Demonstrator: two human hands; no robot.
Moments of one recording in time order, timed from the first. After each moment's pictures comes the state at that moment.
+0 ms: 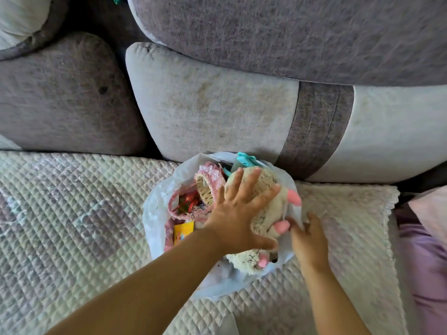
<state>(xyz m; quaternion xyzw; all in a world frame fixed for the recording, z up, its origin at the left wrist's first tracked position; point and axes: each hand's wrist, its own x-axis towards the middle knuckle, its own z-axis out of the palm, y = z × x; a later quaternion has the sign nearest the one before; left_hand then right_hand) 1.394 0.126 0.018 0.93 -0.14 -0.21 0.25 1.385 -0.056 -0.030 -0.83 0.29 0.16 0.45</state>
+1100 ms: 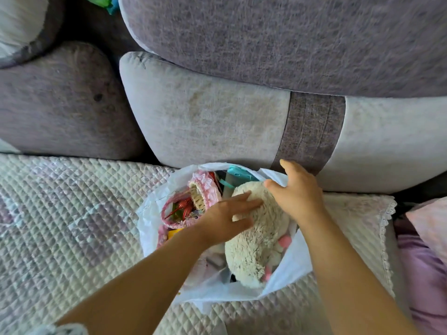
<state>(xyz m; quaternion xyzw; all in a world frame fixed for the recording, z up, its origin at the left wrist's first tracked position) 1.413 0.130 -0.009 0.85 -0.04 -0.23 0.46 1.488 -0.033 0.037 -0.96 0.02 0.17 0.20</state>
